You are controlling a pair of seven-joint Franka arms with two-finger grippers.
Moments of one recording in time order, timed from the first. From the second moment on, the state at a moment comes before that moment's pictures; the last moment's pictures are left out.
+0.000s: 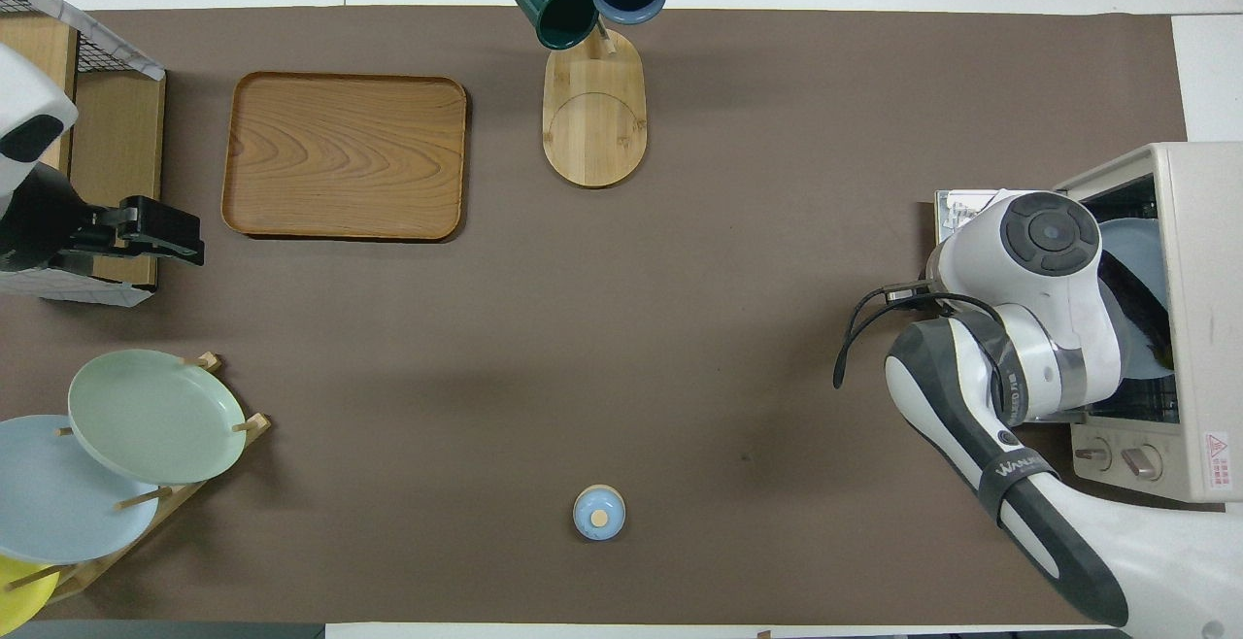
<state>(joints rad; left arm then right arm) -0.02 -0.01 -0.11 -1.63 -0.01 1.55 -0.13 0.19 0.17 -0.10 -2.20 -0.20 2.30 0.14</state>
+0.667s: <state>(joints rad) -0.02 -0.01 -0.11 -1.63 -0.01 1.55 -0.13 0.18 0.14 -0.07 -2.14 -0.29 2.16 0.03</state>
